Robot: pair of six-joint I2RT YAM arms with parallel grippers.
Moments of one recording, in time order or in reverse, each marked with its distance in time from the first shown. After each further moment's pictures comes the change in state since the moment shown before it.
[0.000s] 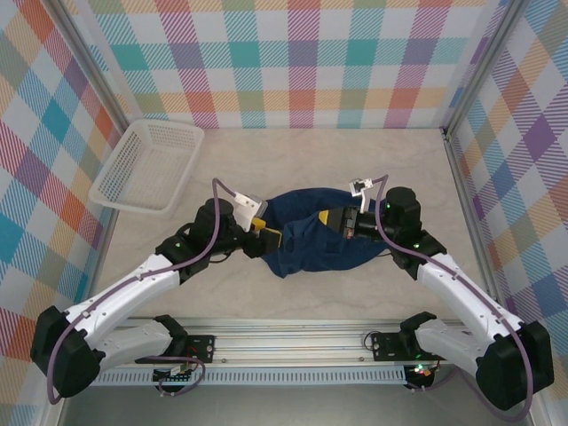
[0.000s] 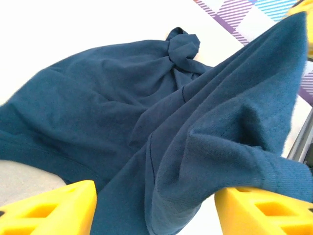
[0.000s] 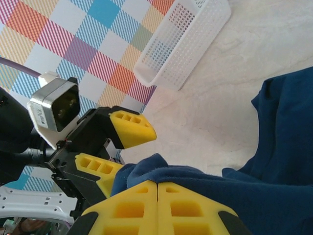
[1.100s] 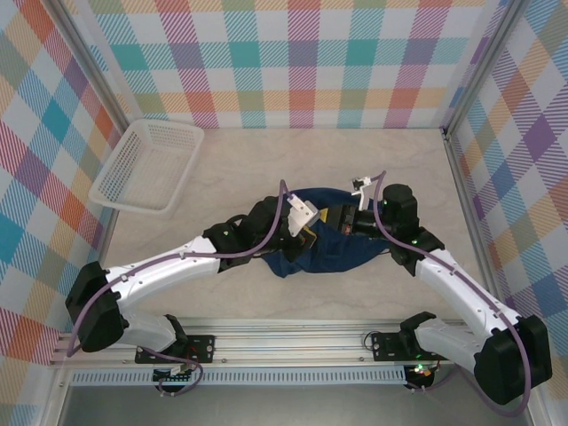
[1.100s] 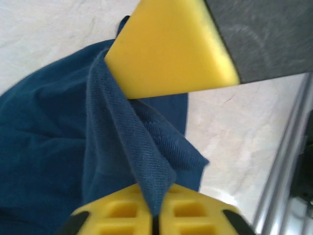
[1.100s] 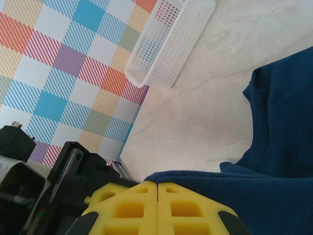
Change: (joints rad) left arm -0.264 0.315 0.270 -0.035 -0.128 0.120; right arm 0.000 0.031 0.027 -0.055 0.038 0.047
